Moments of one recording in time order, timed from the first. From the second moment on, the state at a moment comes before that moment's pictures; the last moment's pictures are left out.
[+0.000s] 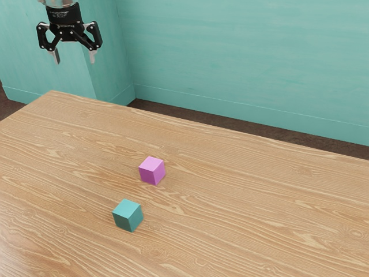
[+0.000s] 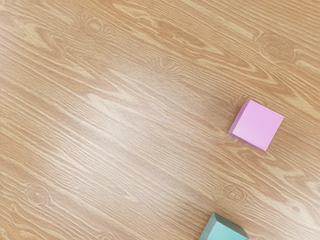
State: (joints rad) arm 0.03 0.15 0.09 -1.18 0.09 1.35 -0.36
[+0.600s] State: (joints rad) arm -0.01 -0.03 0.03 -1.05 0.10 1.28 -0.34
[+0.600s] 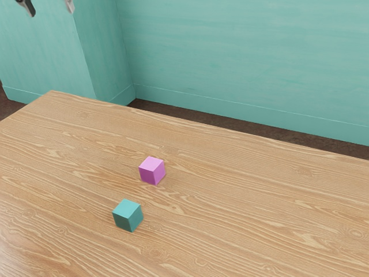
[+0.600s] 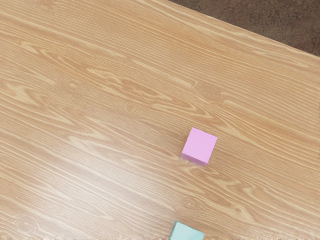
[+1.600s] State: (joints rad) arm 0.00 -0.45 0.11 -2.25 -0.02 1.71 -0.36
